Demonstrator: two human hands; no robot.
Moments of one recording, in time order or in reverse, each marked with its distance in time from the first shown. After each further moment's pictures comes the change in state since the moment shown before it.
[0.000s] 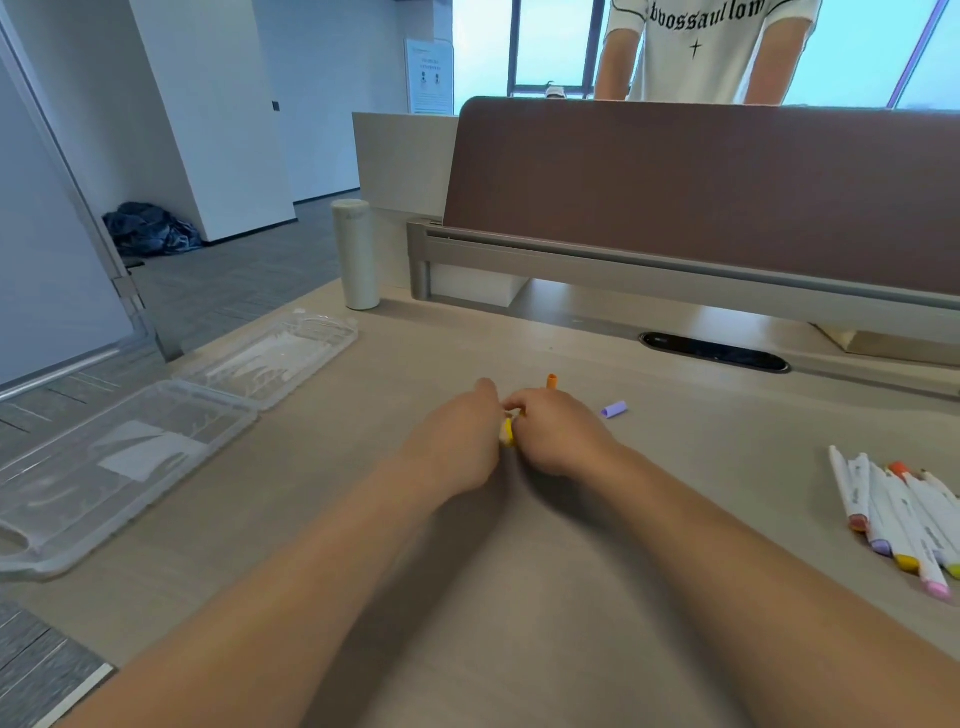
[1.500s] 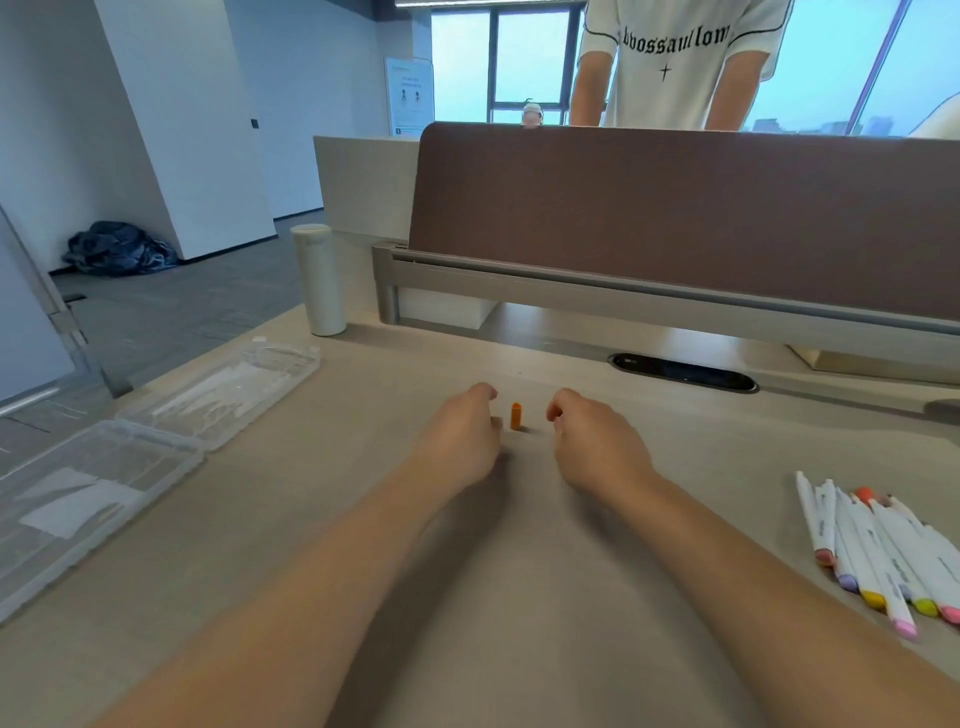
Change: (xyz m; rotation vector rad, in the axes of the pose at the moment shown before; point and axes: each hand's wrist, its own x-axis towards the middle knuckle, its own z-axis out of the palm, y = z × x) left_hand 0.060 0.023 0.021 -0.358 0.036 -0.153; right_hand 0.001 0.064 -0.028 -0.107 0.271 0.072
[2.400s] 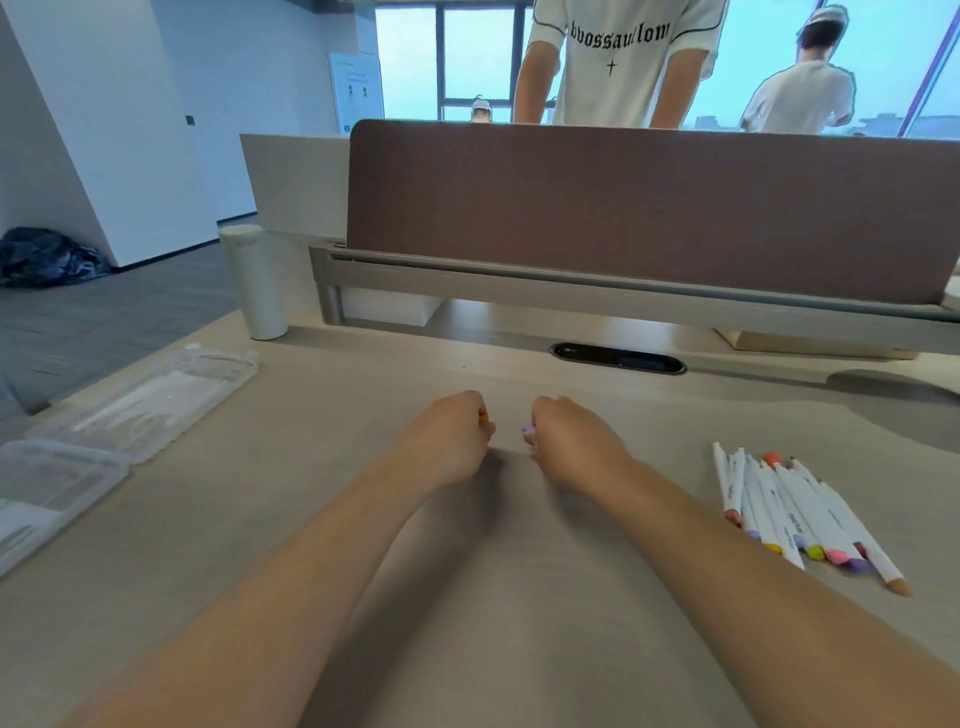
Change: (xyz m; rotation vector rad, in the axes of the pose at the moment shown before) left_hand -0.006 0.041 0.016 0.046 -0.146 0.084; right_hand -0.013 0.034 -0.018 -0.109 -0.157 0.048
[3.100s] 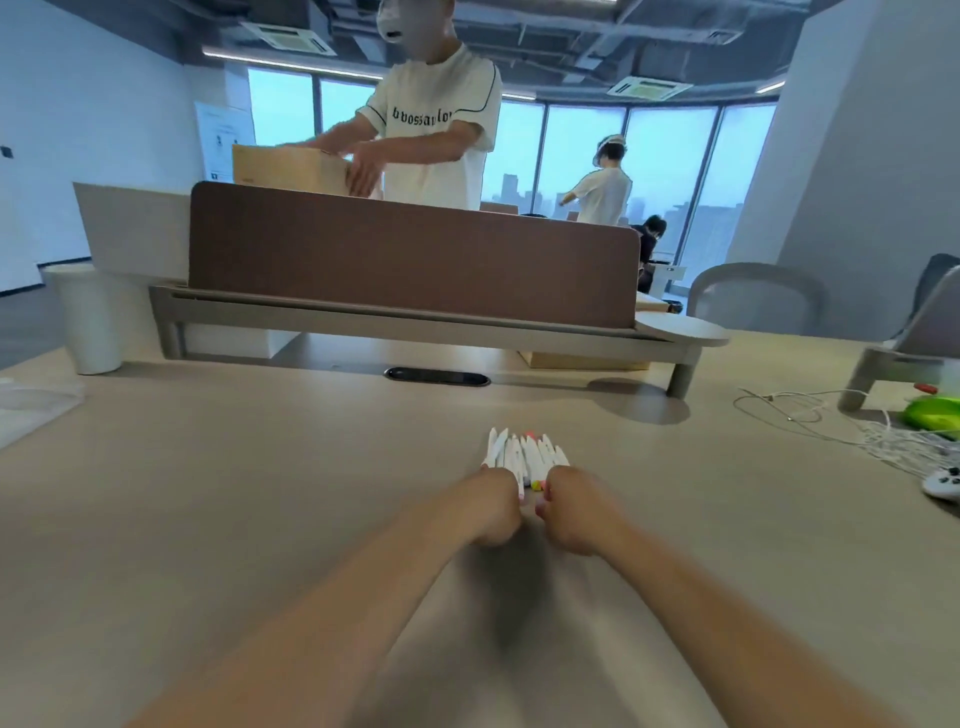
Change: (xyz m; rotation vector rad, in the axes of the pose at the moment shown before) left_hand -0.120 0.207 0.097 0.321 -0.446 0.276; right_hand -0.207 0.142 -0.072 -0.118 -0.090 0.320
